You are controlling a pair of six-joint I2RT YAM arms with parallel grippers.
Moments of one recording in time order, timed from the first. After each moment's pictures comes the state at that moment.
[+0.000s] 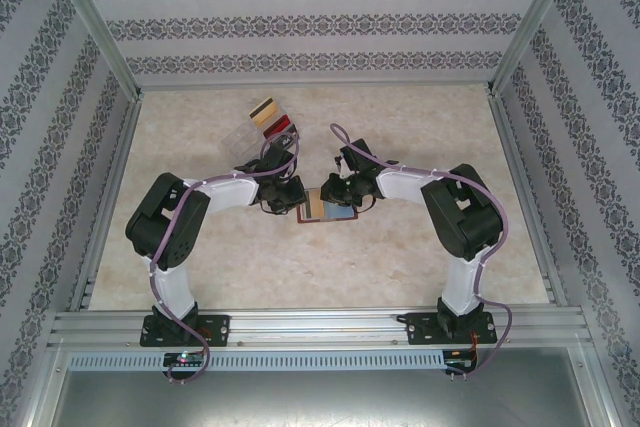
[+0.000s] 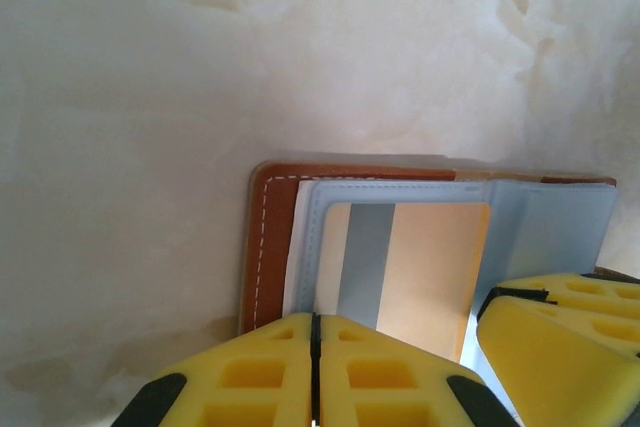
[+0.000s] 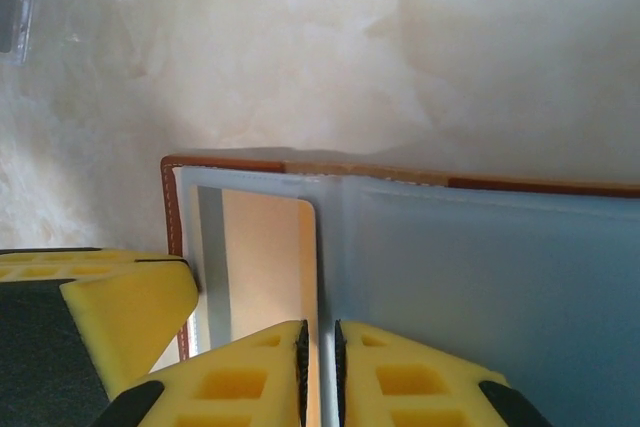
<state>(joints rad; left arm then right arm) -0.50 1.85 1.05 -0.25 0.27 -0.91 0.52 1.90 1.08 -0.21 -0.44 0.71</state>
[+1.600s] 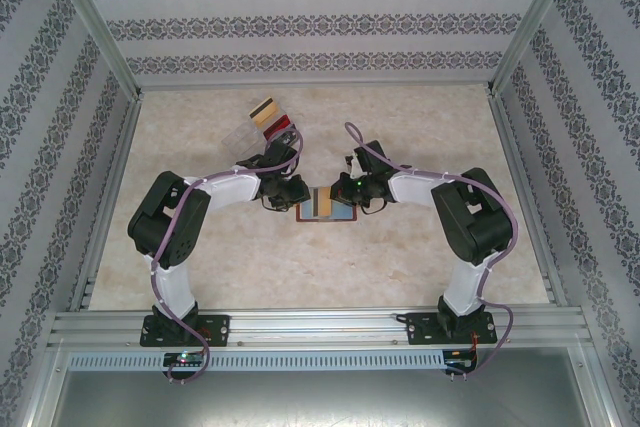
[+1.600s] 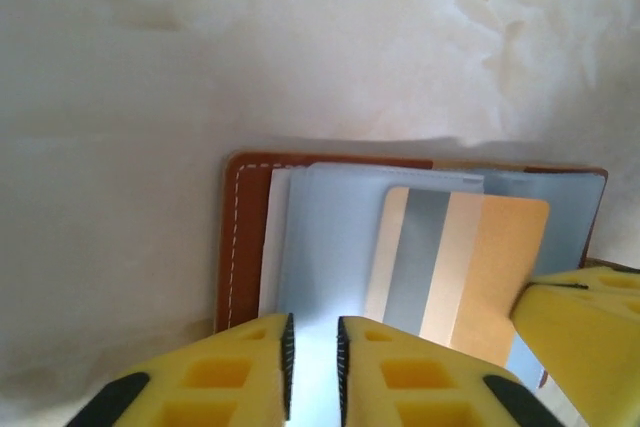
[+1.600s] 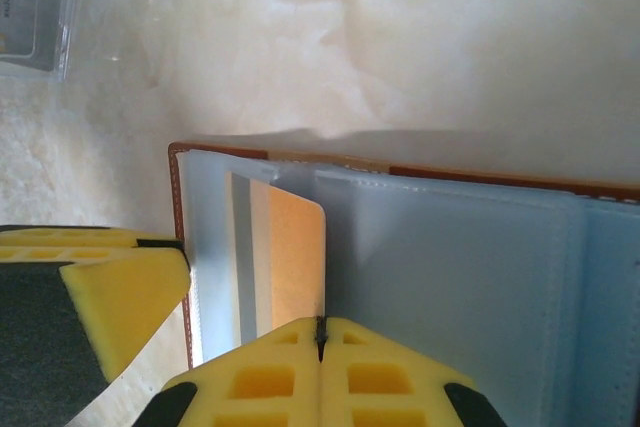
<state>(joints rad) -0.50 1.86 1.12 -0.32 0.28 -0.82 0.46 1.84 0.98 -0.12 -0.50 0.73</state>
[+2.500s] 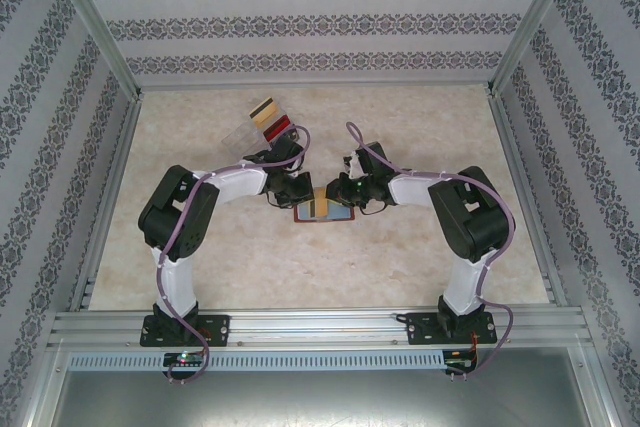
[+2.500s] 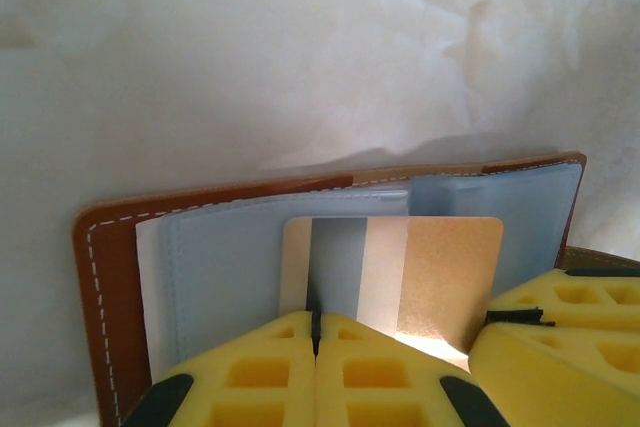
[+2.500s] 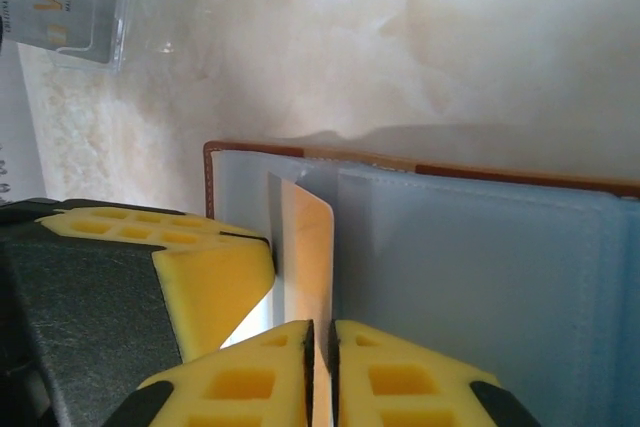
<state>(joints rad) -0.51 1.94 1.20 -0.36 0.34 -0.78 0.45 1.86 0.95 0.01 -0.61 0.78</state>
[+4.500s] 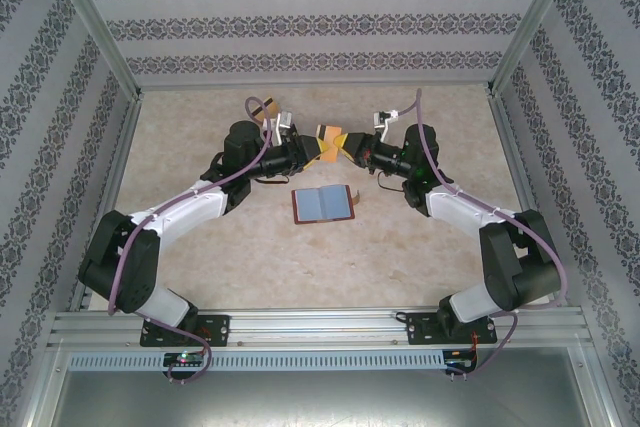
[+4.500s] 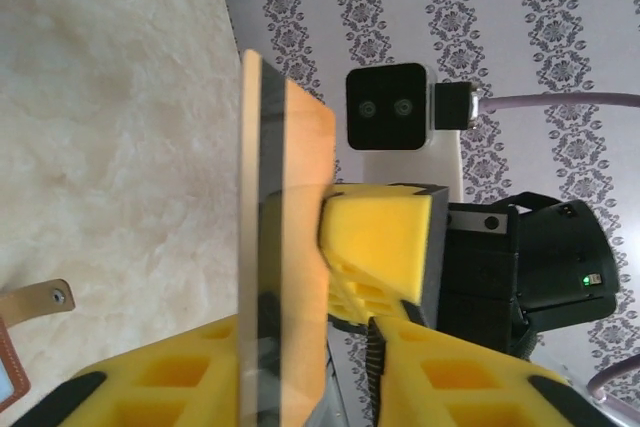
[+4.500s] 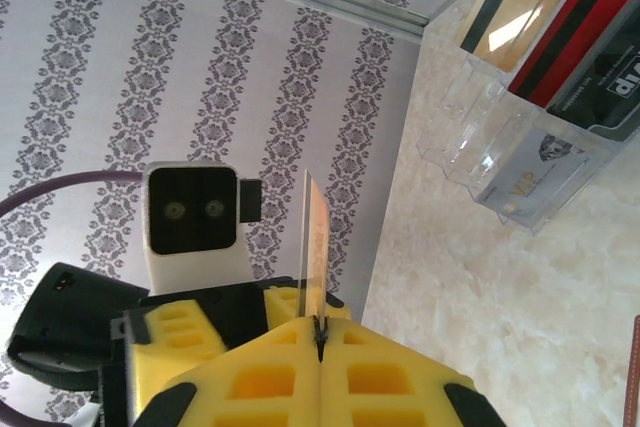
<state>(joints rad) -0.46 1.51 0.93 0.39 0.65 -1.10 0.33 1.49 0.79 0.63 -0.78 1.23</state>
